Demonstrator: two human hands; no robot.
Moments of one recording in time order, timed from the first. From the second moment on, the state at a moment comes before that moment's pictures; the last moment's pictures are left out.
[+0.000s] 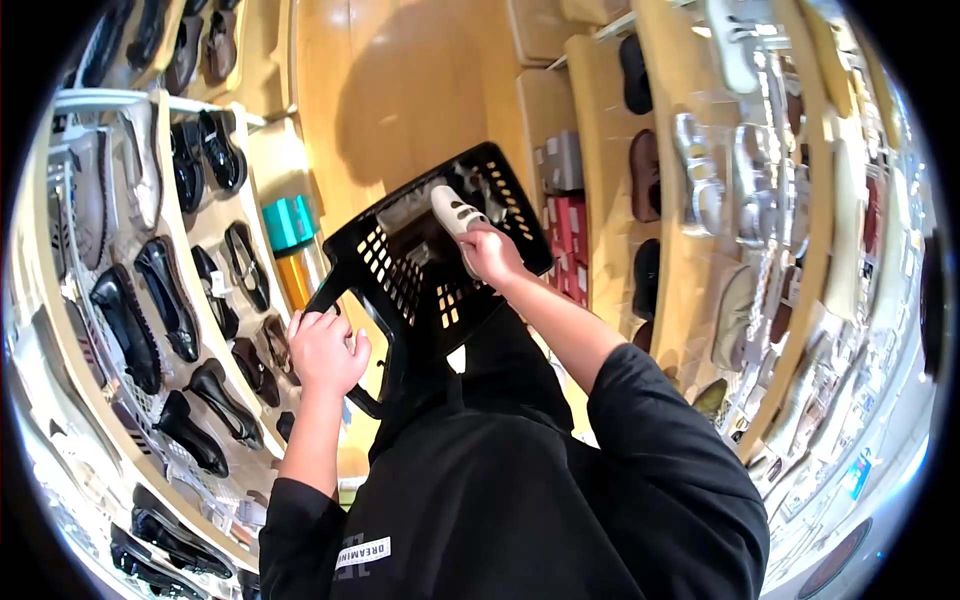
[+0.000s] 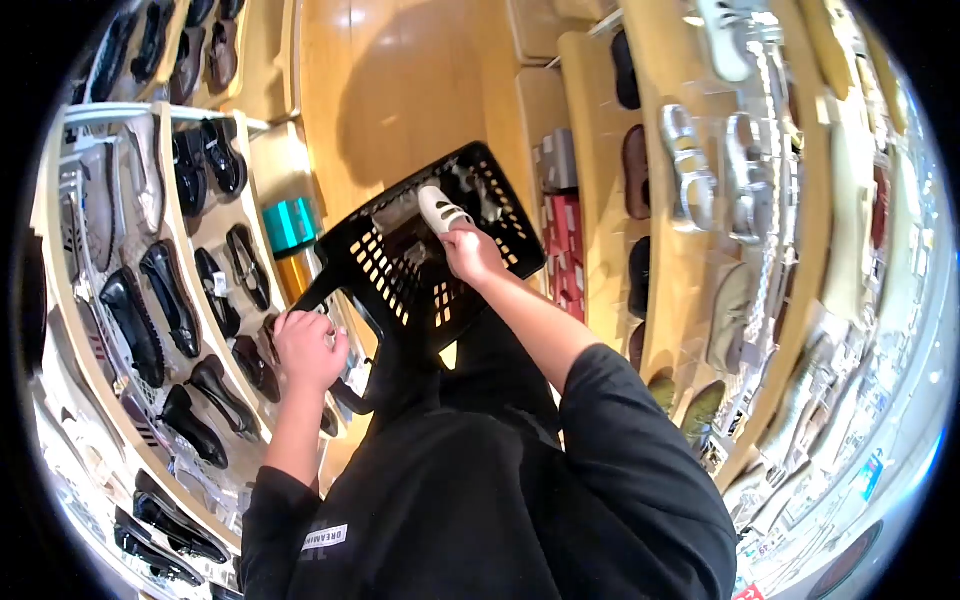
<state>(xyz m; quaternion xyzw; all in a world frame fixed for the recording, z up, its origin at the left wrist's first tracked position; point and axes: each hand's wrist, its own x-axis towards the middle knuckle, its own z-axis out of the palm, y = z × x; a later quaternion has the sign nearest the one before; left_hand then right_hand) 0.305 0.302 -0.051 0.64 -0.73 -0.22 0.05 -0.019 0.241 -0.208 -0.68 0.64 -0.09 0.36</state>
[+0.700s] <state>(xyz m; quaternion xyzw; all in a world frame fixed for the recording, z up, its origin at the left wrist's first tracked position) 0.264 0.314 -0.037 0.70 -0.69 -0.19 0.03 -0.307 -0.065 -0.034 -0.70 0.70 -0.14 0.00</state>
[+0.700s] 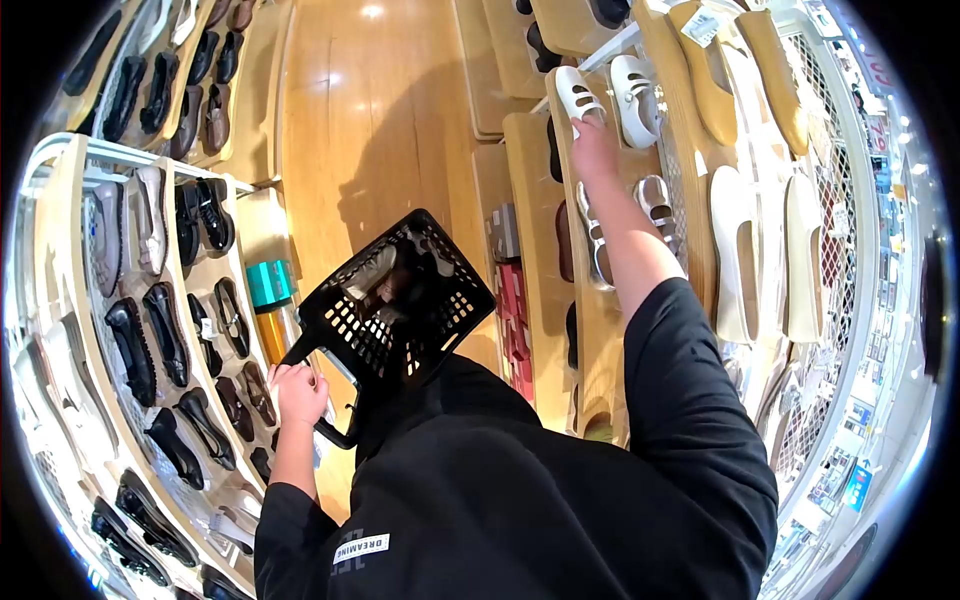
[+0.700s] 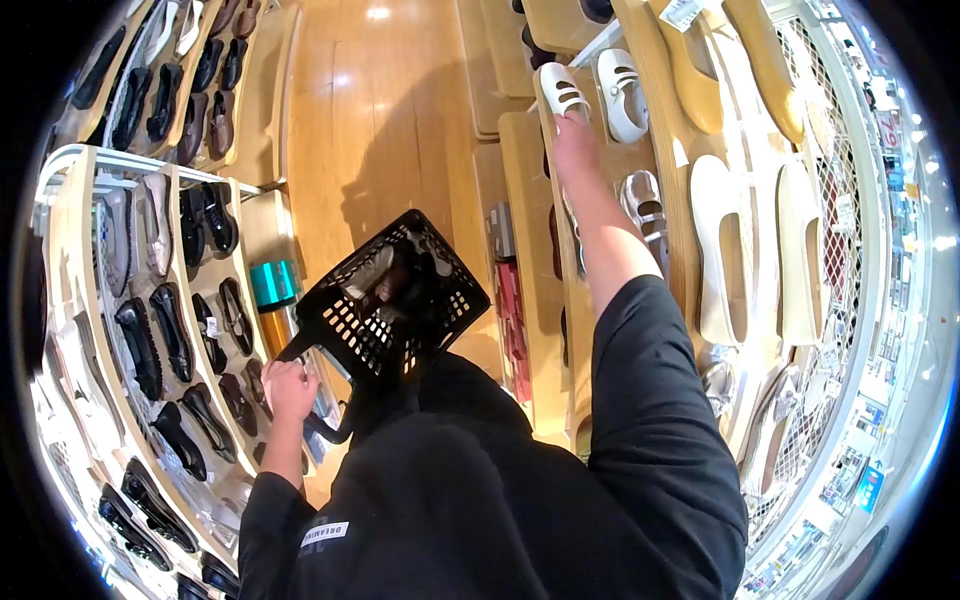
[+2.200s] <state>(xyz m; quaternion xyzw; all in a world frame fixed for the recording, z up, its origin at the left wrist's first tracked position) 0.207 0.290 -0.045 0.74 -0.65 -0.19 0.02 -0.348 -0.049 0.022 -0.48 0.86 -0.14 -0.08</state>
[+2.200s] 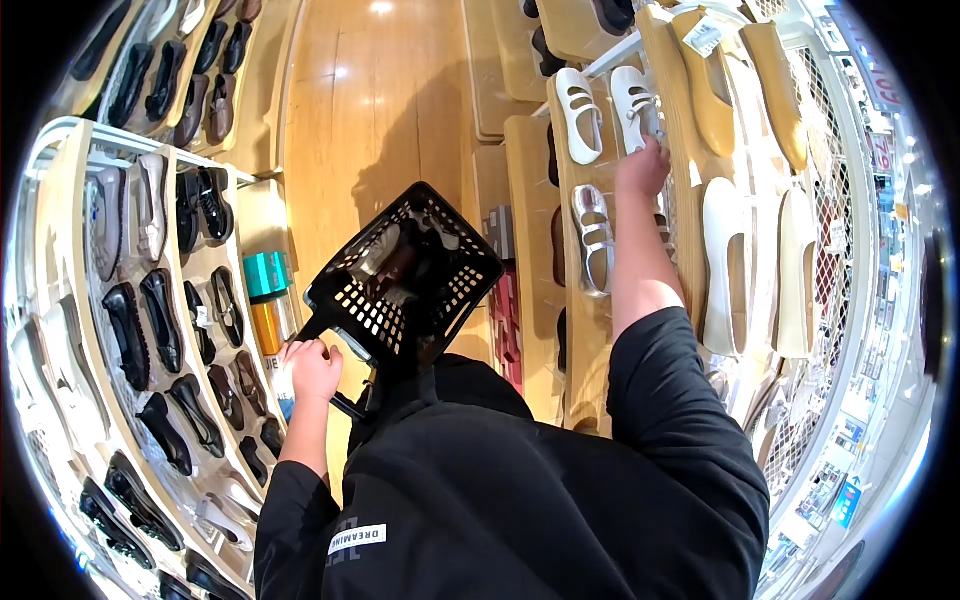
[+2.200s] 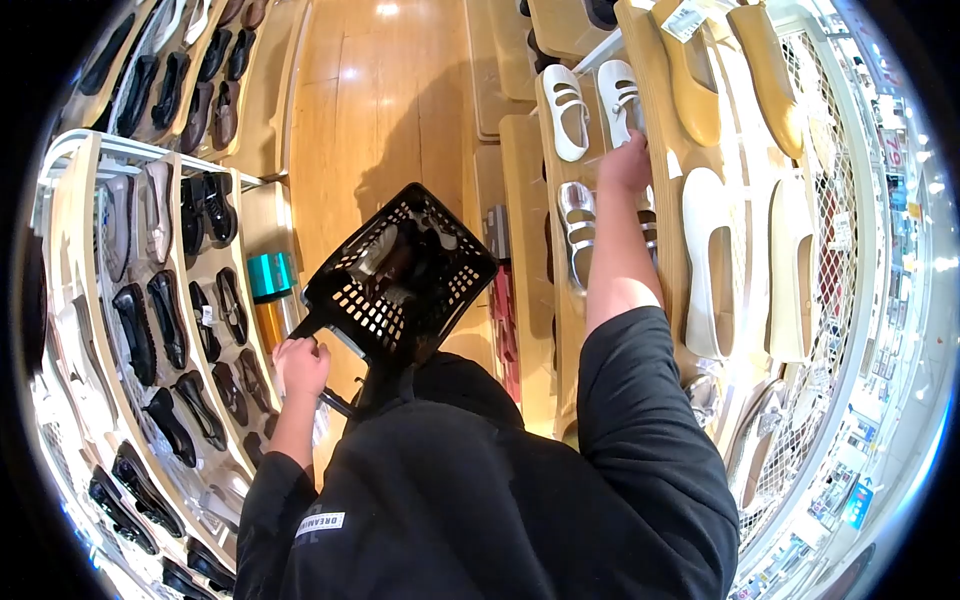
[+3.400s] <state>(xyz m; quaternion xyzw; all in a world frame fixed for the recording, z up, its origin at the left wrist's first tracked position) 0.212 0.283 -0.047 0.65 -0.74 -0.17 -0.01 -0.185 0.429 -0.049 -0.51 0.79 -0.03 0.34</state>
